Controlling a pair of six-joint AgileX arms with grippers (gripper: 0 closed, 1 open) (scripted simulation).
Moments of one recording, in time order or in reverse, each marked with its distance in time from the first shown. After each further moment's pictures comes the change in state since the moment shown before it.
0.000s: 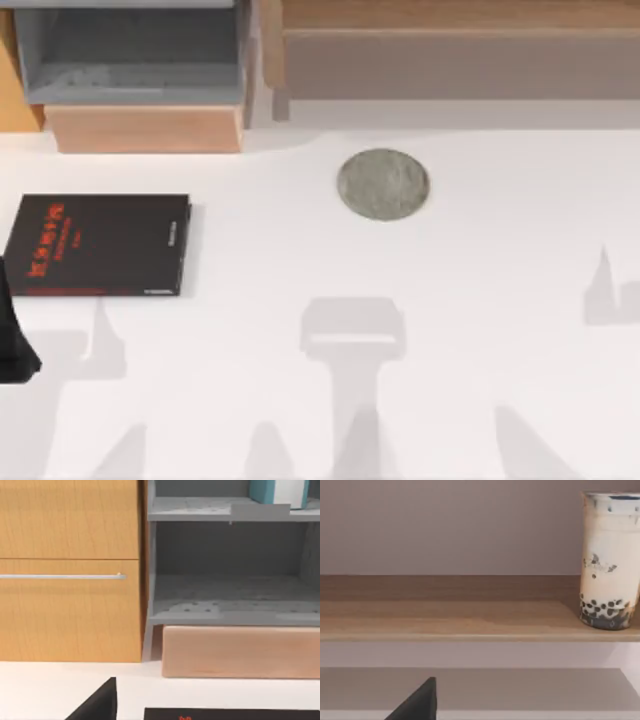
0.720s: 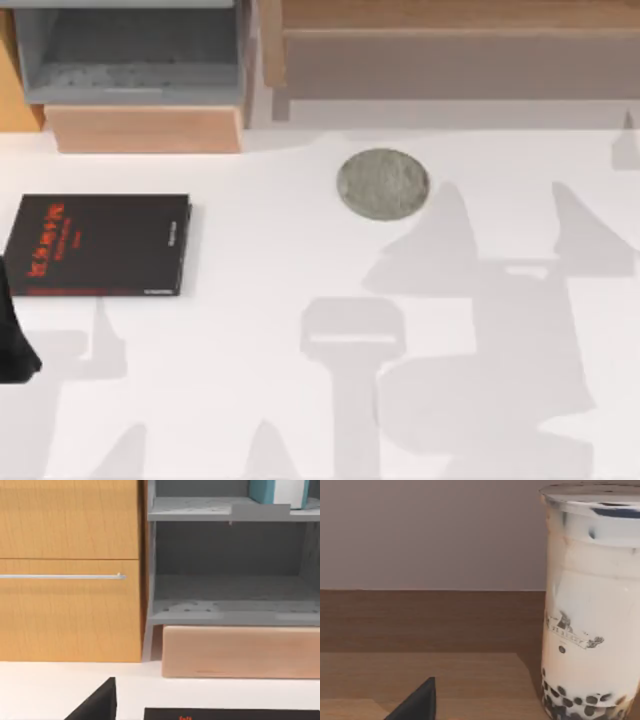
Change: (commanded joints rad) left arm 0.000 0.000 0.000 0.000 0.000 0.000; right arm -0.213 1.167 0.593 0.475 -0.196 -0.014
